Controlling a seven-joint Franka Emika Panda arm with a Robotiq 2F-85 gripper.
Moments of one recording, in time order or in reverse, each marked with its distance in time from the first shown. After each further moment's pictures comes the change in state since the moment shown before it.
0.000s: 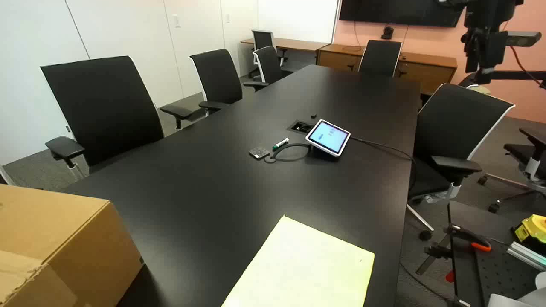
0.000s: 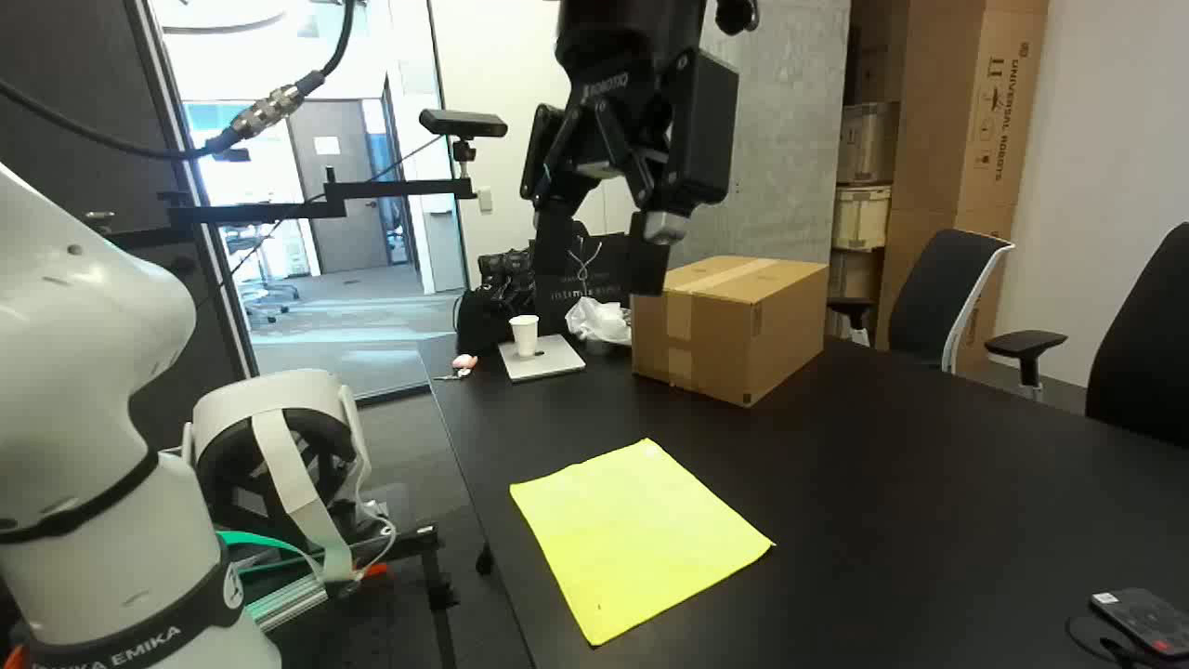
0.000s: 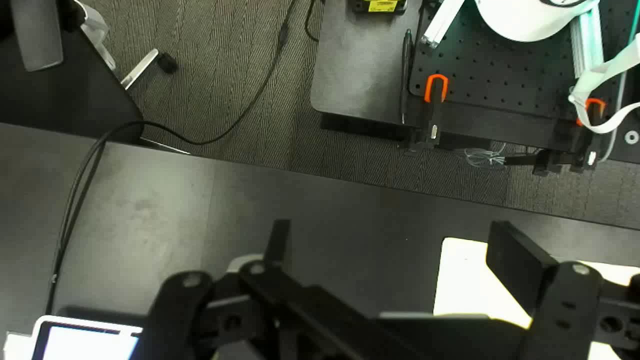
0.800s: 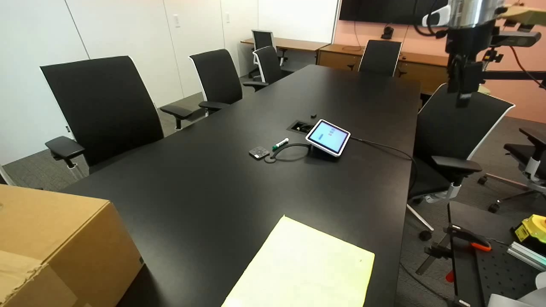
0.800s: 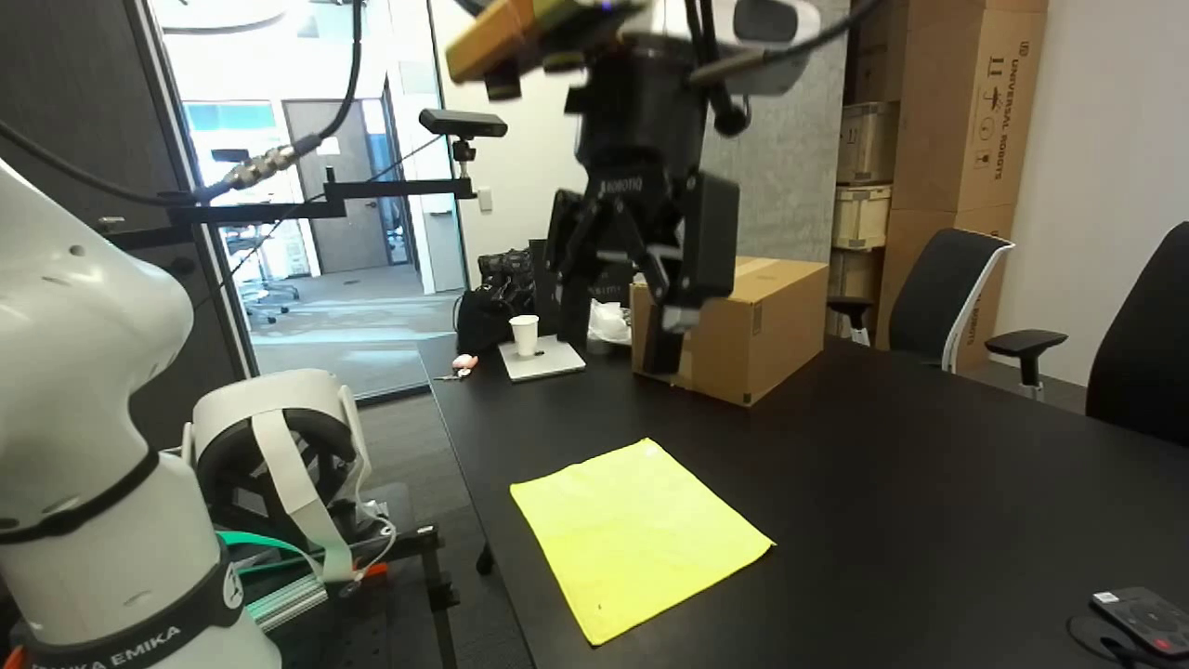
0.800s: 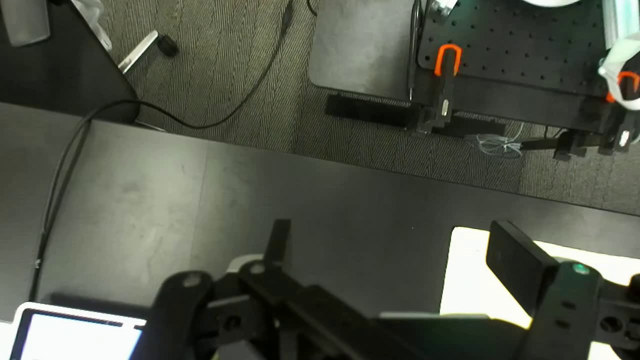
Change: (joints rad) arm 0.017 0.033 0.017 -0.120 0.000 0.172 0.058
